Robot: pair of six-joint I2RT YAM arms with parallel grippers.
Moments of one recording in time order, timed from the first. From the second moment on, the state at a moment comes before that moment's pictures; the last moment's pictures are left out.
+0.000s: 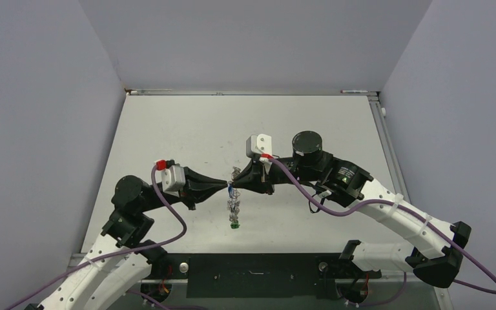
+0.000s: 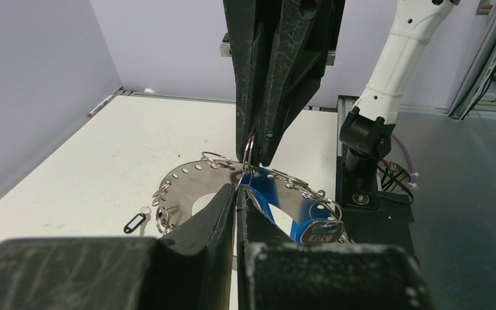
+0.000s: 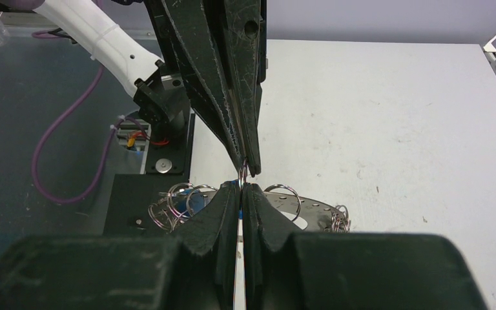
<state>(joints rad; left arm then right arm) -0.58 0.58 0.64 0.14 0.74 -0.12 0.96 1.15 1.26 -0.35 -0.59 -0.17</state>
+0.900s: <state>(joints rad) -0.58 0.43 0.56 0.18 0.68 -0.11 0.96 1.16 1.26 -0.22 -0.61 -0.13</state>
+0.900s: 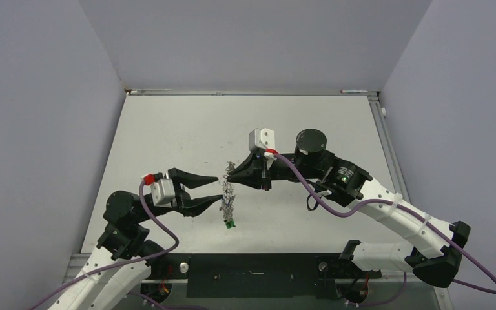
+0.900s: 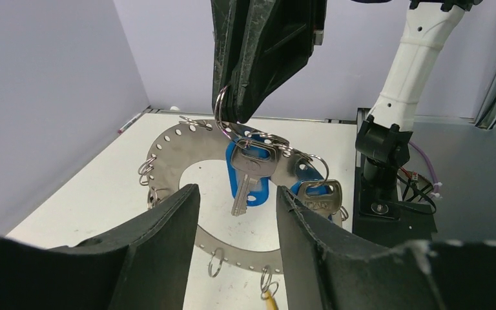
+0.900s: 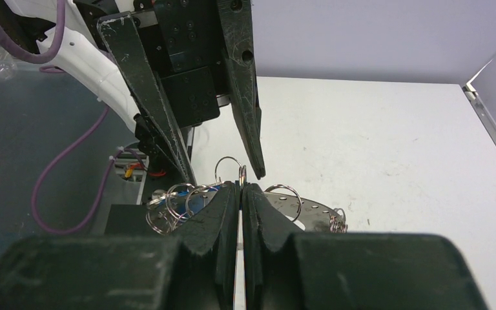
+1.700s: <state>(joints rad) -0.58 0.50 0.62 0.29 0.66 -0.25 0.96 1.15 1.26 -0.23 -0.63 -0.12</state>
